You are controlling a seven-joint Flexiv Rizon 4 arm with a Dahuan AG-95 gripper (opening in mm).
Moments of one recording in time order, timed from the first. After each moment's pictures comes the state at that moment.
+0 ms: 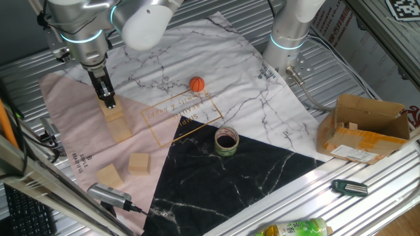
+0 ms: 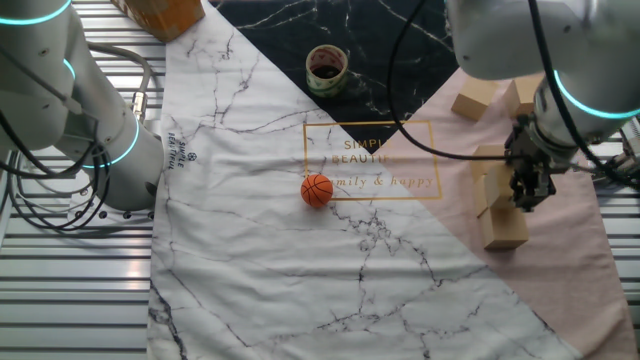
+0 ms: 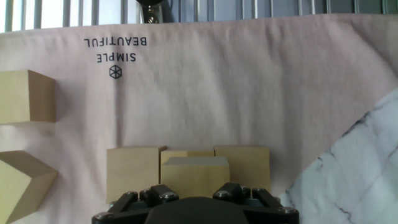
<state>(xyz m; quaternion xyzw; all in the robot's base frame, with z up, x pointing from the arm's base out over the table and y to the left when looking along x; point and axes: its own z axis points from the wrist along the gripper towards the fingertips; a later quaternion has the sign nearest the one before) 0.675 -0.070 0.115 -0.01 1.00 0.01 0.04</state>
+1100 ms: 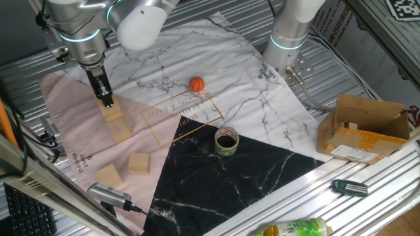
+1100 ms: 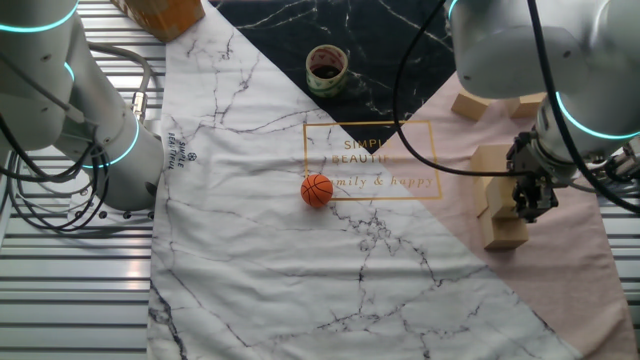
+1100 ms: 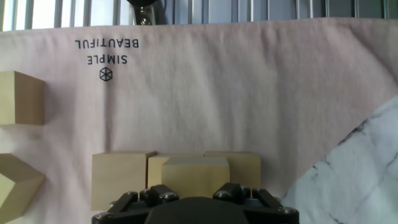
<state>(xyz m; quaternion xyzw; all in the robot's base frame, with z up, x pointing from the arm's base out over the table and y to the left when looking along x) 0.680 -0.080 0.104 -0.02 1.00 0.02 0.05</state>
